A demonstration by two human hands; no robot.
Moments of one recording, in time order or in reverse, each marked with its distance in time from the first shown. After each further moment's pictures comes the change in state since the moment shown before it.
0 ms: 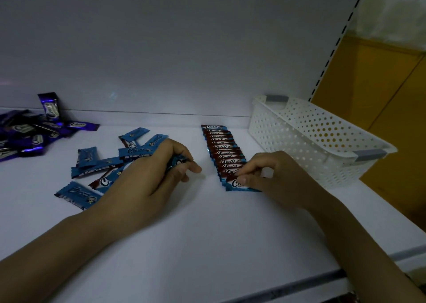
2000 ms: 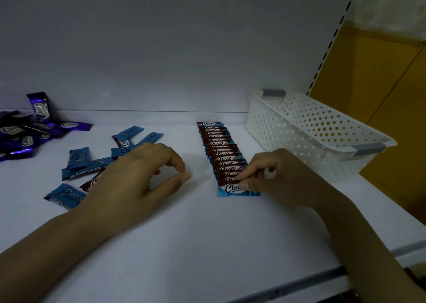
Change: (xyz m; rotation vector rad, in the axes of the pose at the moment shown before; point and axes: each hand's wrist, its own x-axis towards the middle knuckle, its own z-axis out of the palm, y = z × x) left_hand 0.001 -0.011 -0.007 0.281 0.004 0.075; right_hand -0.007 -0.004 -0.010 0.050 -0.109 -0.014
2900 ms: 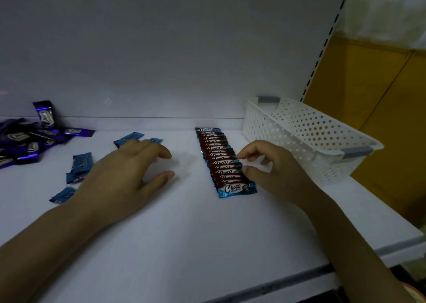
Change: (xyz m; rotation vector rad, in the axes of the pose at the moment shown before) left_hand 0.003 -0.012 -0.009 0.264 -0.008 -0.114; right_hand 0.003 0.003 0.005 -0.054 0.294 0.002
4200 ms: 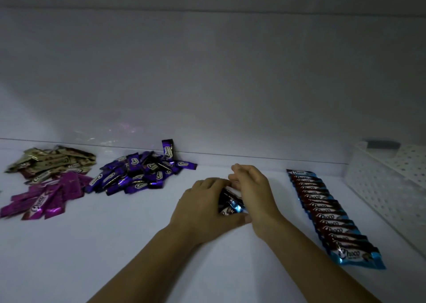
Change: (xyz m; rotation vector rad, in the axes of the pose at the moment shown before) left_hand -0.002 -0.049 0.003 0.032 -0.003 -0.255; right_hand 0.089 -0.117 0.160 0.950 0.014 0.412
